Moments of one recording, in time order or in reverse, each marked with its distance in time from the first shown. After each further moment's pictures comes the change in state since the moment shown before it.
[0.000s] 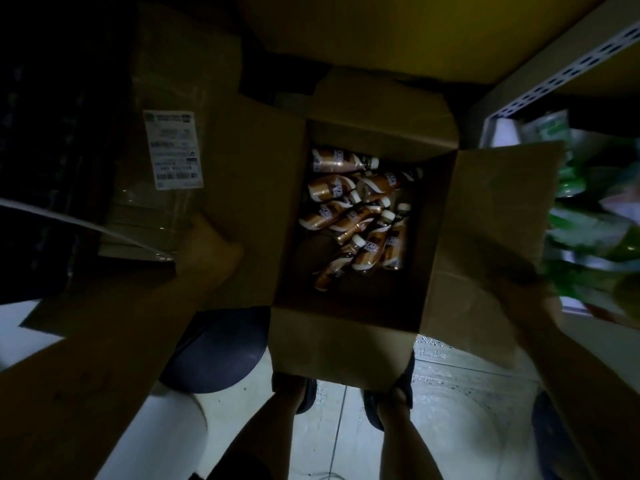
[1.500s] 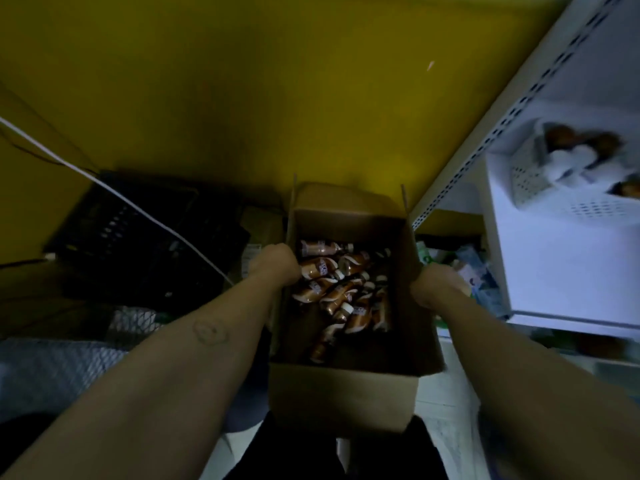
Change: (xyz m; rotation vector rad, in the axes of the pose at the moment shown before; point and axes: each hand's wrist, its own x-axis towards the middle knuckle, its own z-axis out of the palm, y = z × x) left_hand -0.325 0.134 -0.305 0.390 -0.099 0.321; right_hand -0.376 -0.167 -0.238 -0.674 -0.018 -0.394
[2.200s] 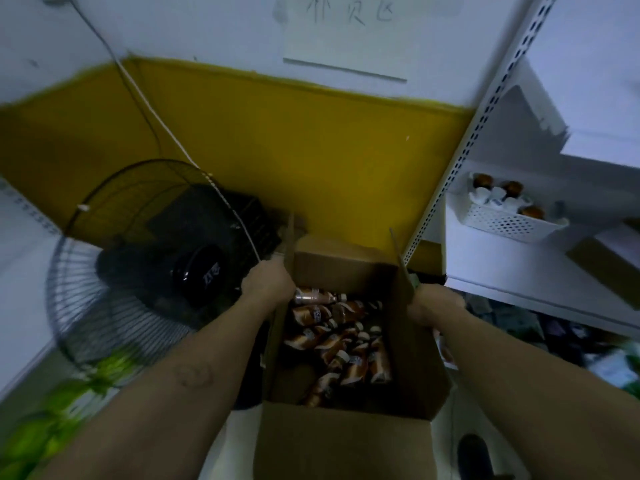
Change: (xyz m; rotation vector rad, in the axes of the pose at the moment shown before) left_hand -0.302 -0.057 0.068 -0.291 0.316 -0.040; right_hand -0.235 0.140 0.003 -0.232 0.059 -0.281
